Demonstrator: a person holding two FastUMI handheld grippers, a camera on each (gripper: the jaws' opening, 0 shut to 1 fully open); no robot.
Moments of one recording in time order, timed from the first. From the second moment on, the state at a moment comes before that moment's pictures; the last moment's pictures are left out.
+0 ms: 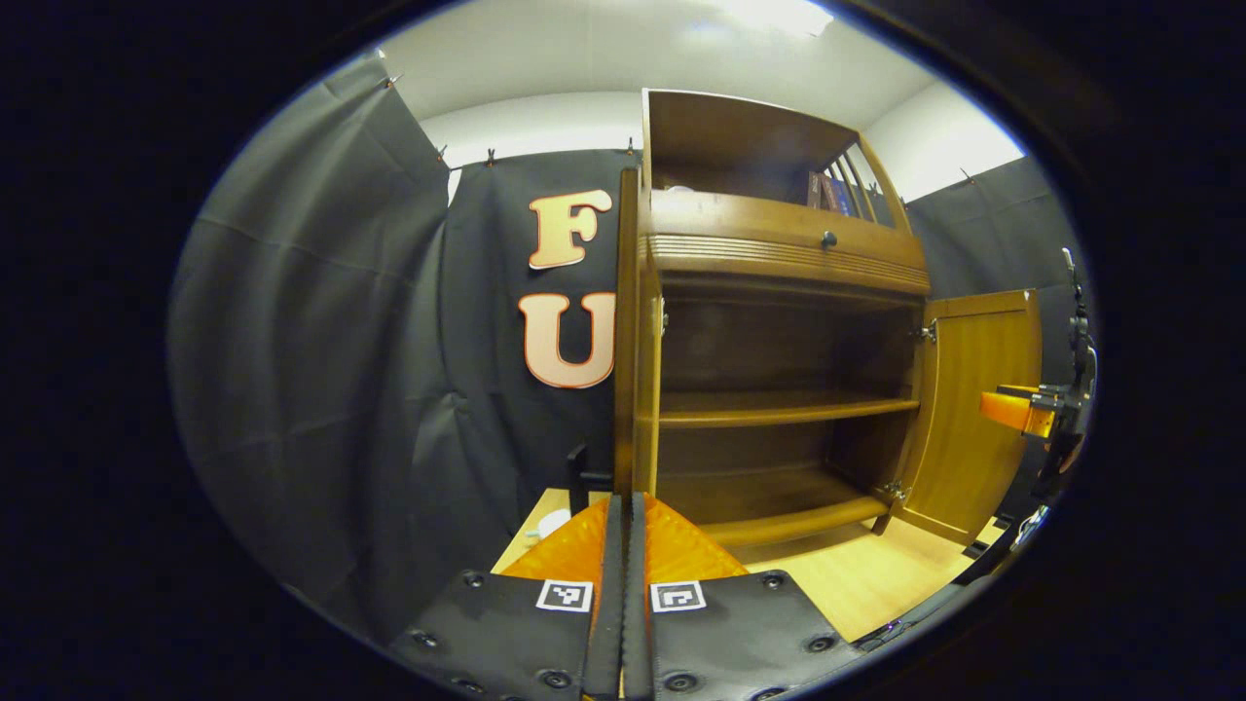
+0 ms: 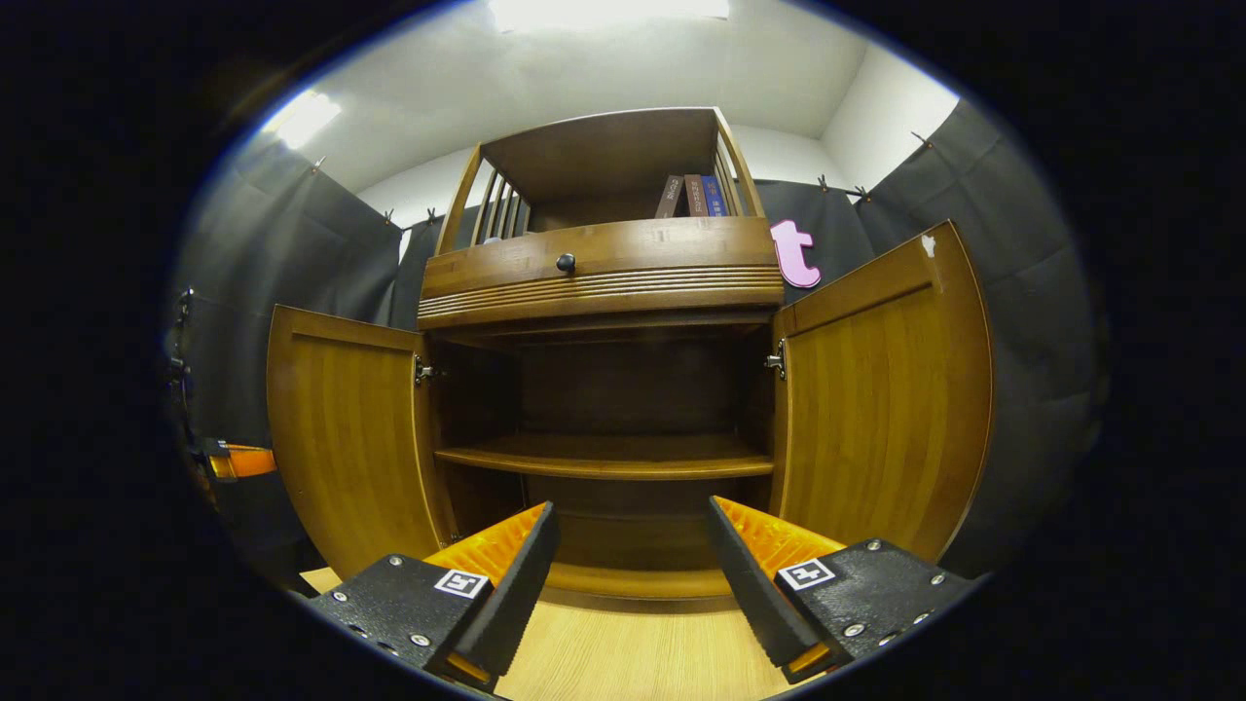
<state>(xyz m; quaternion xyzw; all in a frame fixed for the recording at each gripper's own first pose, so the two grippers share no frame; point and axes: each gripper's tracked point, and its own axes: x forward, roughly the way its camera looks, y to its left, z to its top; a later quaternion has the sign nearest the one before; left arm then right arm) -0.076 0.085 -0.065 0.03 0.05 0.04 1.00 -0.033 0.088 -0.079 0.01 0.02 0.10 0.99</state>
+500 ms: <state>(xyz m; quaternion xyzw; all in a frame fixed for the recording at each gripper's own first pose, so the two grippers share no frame) -0.044 0.028 -0.020 0.04 0.03 0.01 1.00 -0.023 0.056 -0.043 0.00 0.00 0.07 1.00</state>
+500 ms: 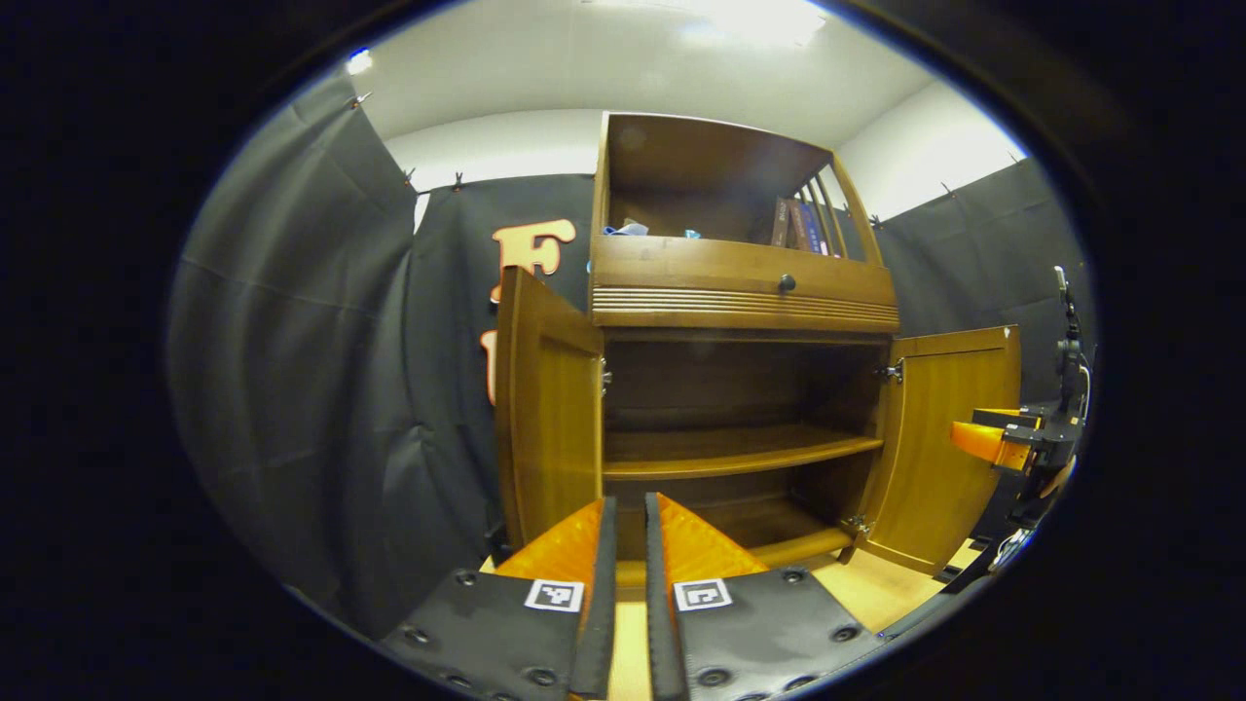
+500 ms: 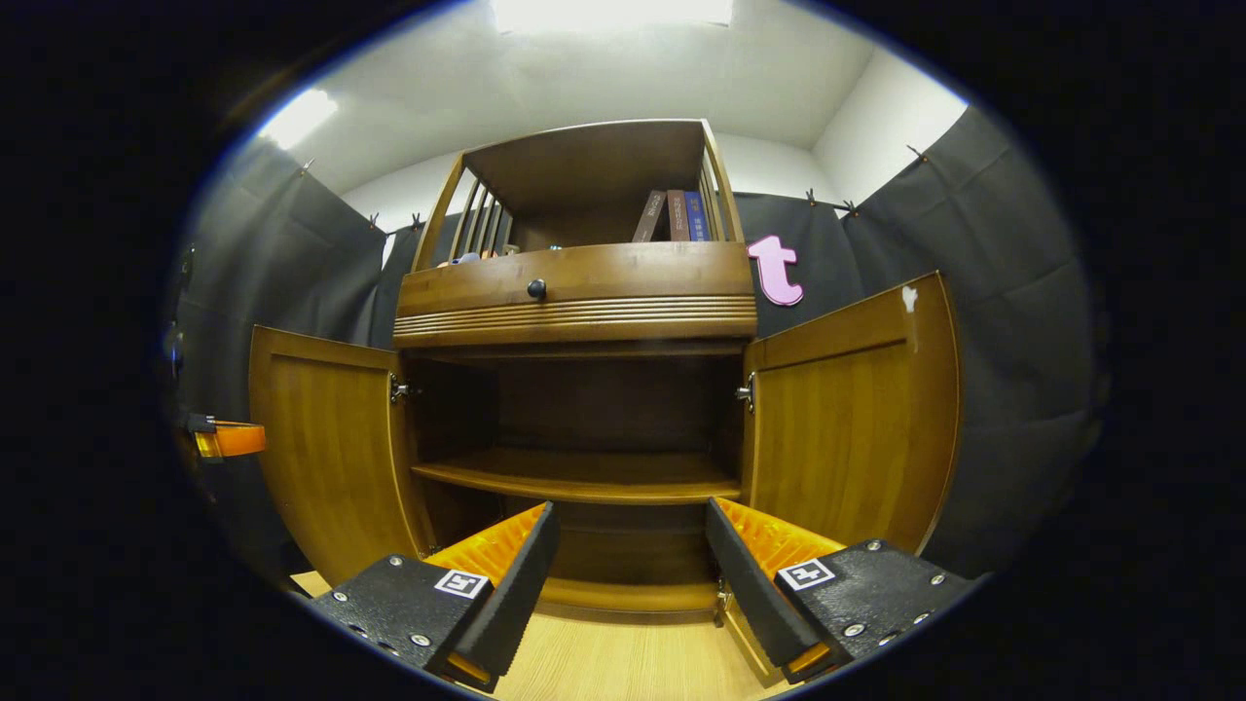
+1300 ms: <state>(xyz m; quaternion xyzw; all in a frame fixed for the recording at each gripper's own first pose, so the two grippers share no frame) -0.028 0.032 -0.003 0.03 0.04 0.05 1.00 -0.021 0.047 -0.018 -0.02 -0.01 0.07 1.00</state>
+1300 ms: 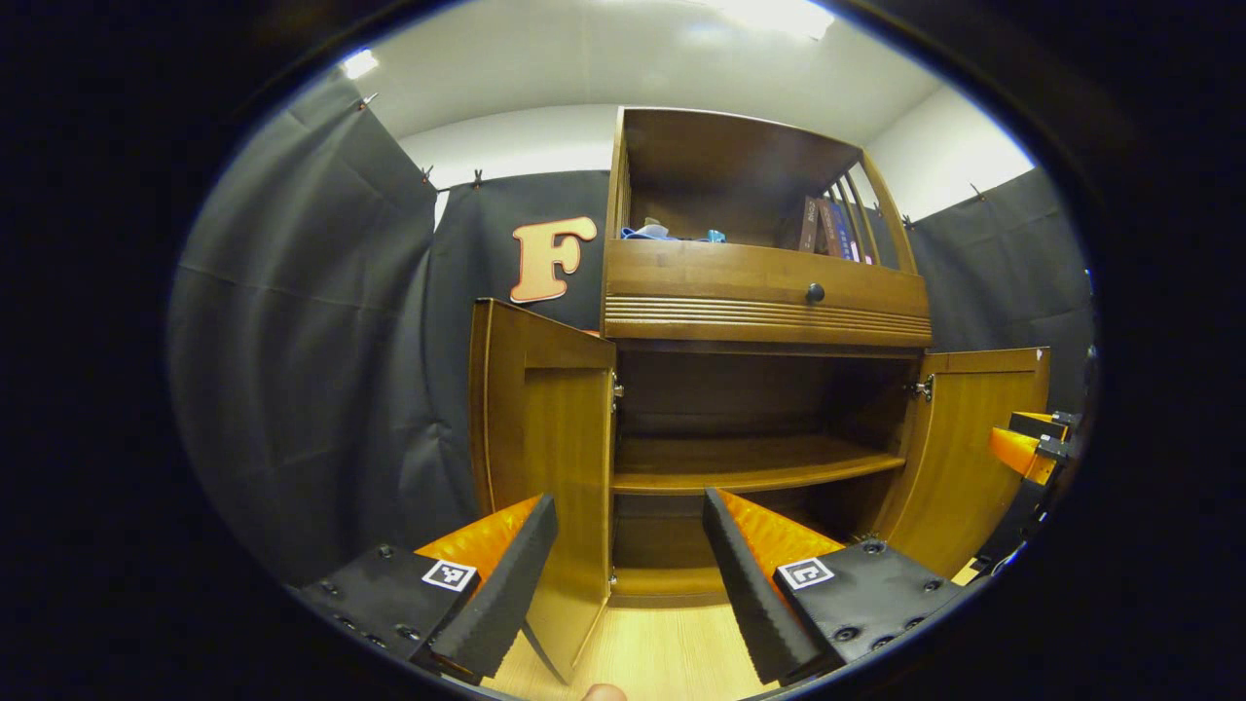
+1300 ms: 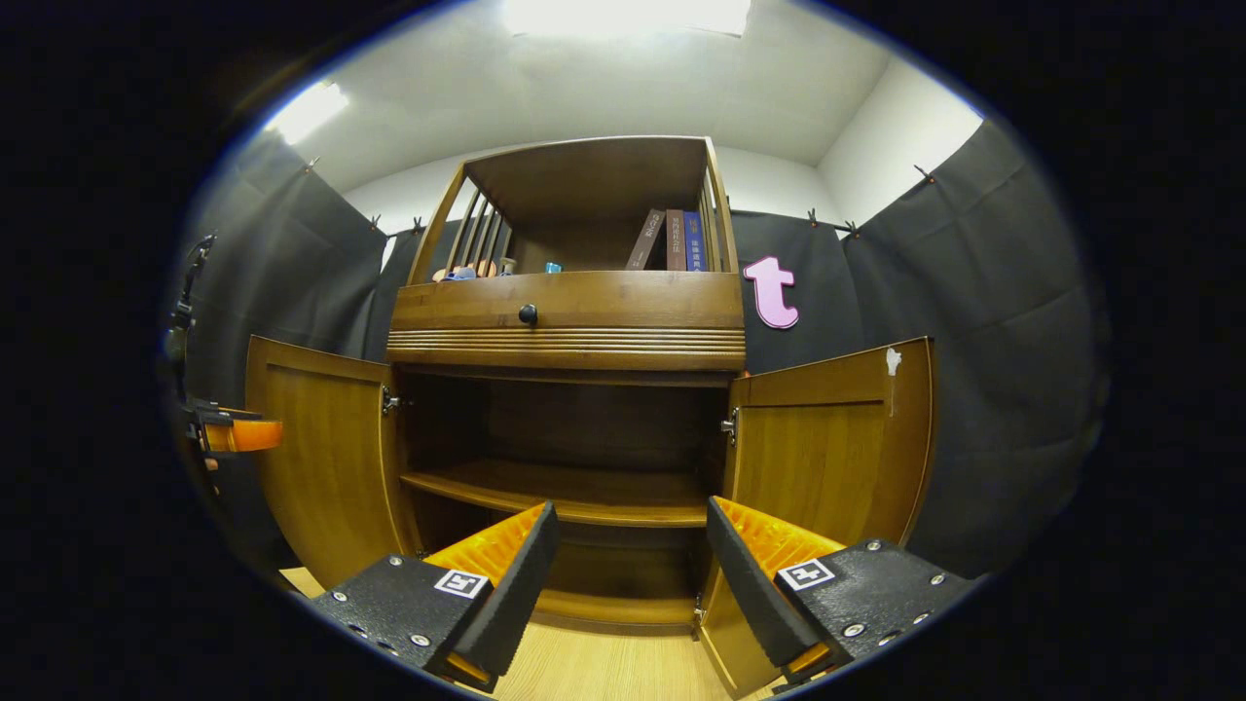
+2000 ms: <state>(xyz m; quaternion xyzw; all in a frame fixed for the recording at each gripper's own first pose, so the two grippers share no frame) -0.029 0.033 -0.009 0.04 0.04 0.05 1.00 -0.019 0.056 -0.022 -0.02 -0.01 0.08 1.00</state>
